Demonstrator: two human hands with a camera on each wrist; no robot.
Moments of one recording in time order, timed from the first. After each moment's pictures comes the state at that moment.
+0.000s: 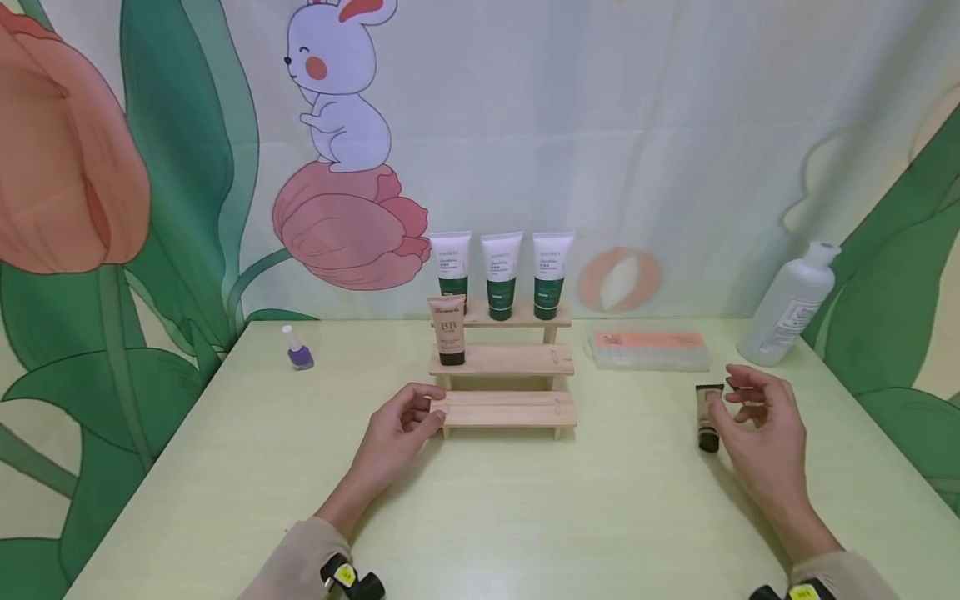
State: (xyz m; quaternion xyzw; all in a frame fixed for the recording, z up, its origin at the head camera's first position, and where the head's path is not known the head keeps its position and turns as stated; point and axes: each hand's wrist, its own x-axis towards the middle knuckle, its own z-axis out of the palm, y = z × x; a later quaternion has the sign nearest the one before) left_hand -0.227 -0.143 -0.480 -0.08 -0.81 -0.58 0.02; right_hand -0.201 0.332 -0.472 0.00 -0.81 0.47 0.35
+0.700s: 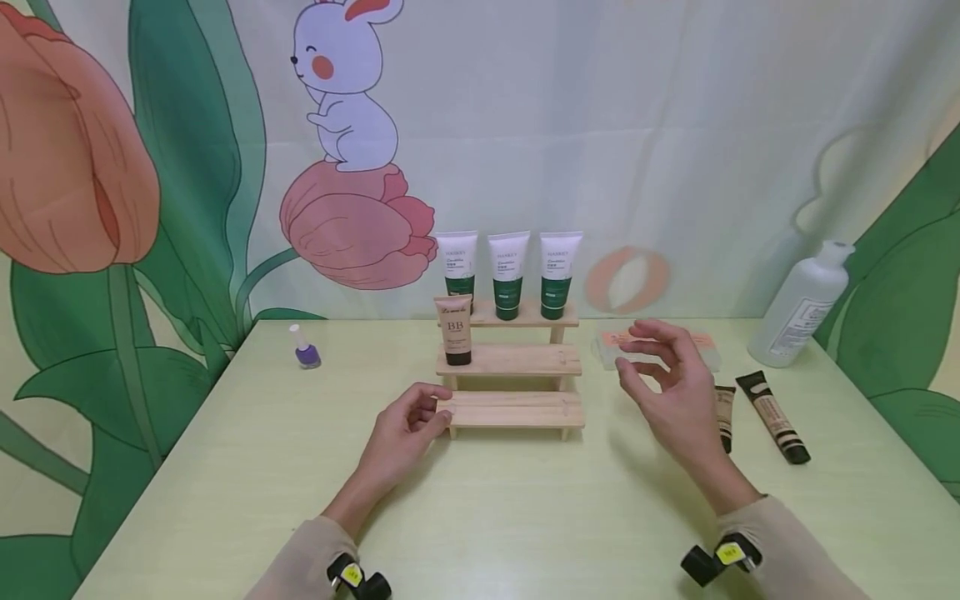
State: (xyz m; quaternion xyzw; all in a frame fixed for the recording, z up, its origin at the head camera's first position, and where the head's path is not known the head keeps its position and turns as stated) left_hand -0.229 -0.145 -0.483 -0.08 -0.81 -0.58 0.02; right_hand -0.230 0.226 -0.419 0.19 -0.73 0.60 0.28
